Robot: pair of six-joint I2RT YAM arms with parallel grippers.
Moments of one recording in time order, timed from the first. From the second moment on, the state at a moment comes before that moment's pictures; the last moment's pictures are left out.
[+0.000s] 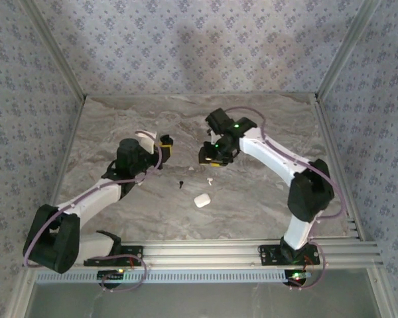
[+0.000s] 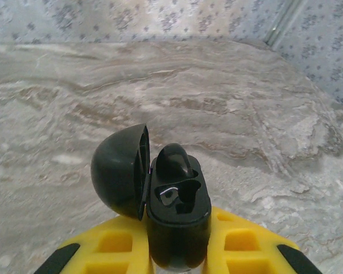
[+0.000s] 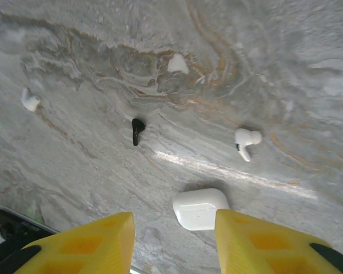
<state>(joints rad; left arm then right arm) -0.38 1.23 0.59 0.28 0.28 -0.23 0.68 1.79 1.57 -1.00 -0.26 0.62</state>
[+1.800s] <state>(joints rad) -0.23 1.12 0.53 0.17 0.25 -0.32 0.84 2.34 1.94 -1.07 -0.27 0.71</state>
